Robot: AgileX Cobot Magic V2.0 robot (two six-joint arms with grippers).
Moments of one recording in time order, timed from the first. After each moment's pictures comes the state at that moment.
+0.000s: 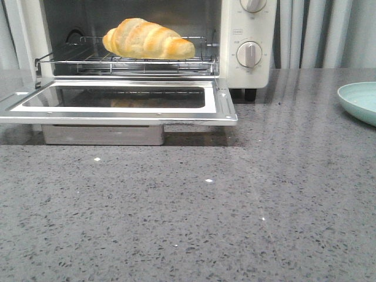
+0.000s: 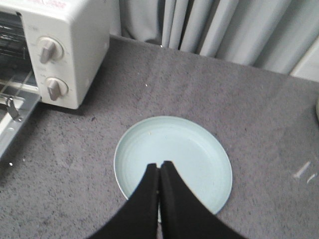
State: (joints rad) left arm -0.23 0.18 -0.51 0.55 0.36 -0.58; right arm 0.87 0.73 -1.13 -0.80 1.27 0.57
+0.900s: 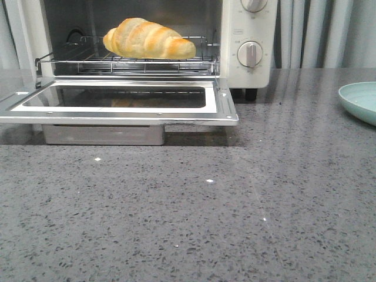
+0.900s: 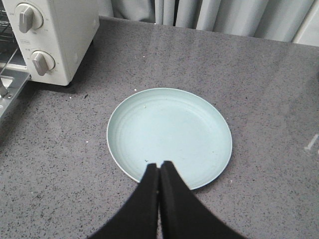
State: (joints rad) left arm -0.23 0.18 -0.51 0.55 0.36 -0.58; right arm 0.87 0.52 -0.94 -0.79 1.27 0.64
